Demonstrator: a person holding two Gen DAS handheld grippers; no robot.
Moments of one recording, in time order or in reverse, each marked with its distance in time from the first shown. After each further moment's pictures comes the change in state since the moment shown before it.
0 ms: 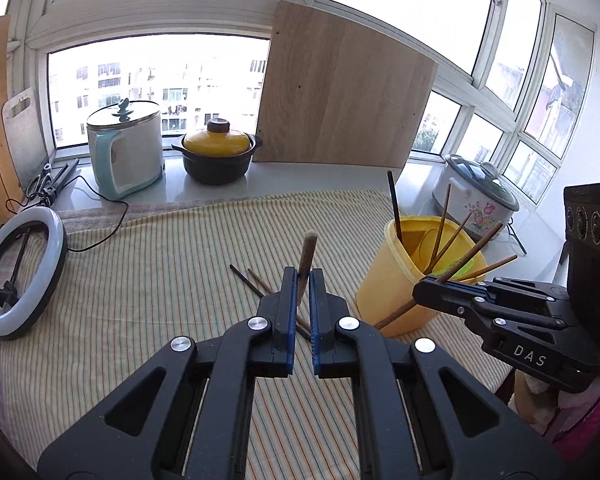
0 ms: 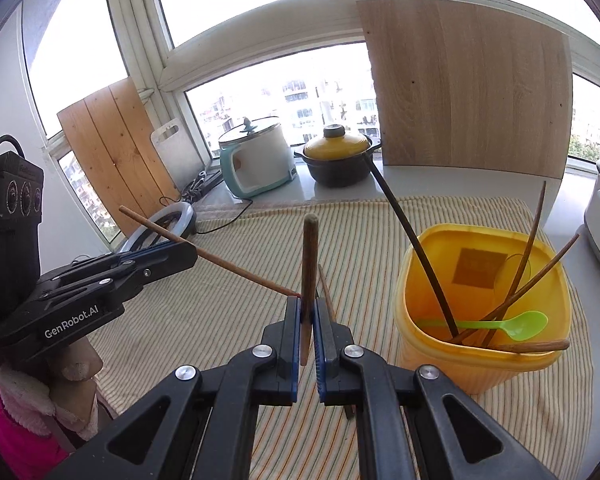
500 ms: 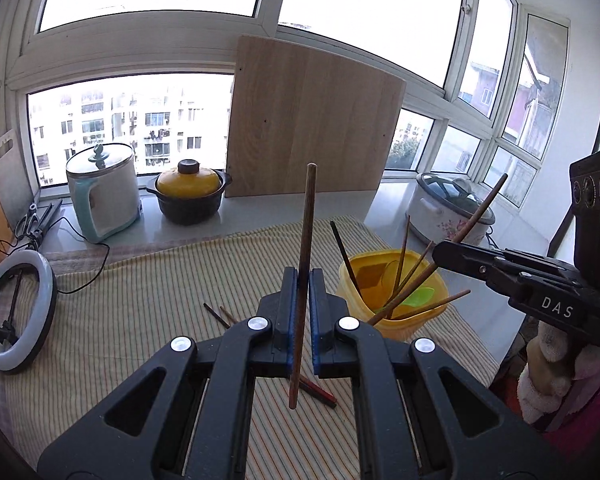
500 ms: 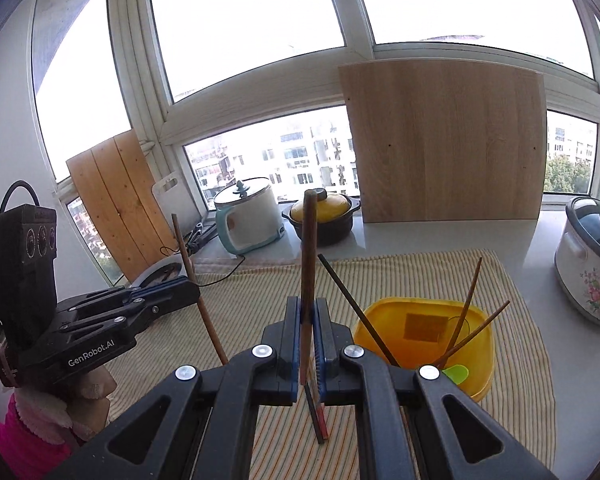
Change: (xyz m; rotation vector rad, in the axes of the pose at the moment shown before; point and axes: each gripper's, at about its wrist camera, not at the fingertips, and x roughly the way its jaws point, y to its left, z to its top) left arm -0.019 -0.037 0.031 0.056 -0.071 -0.059; right arm -0.072 -0.022 0.033 0.009 -0.157 -0.020
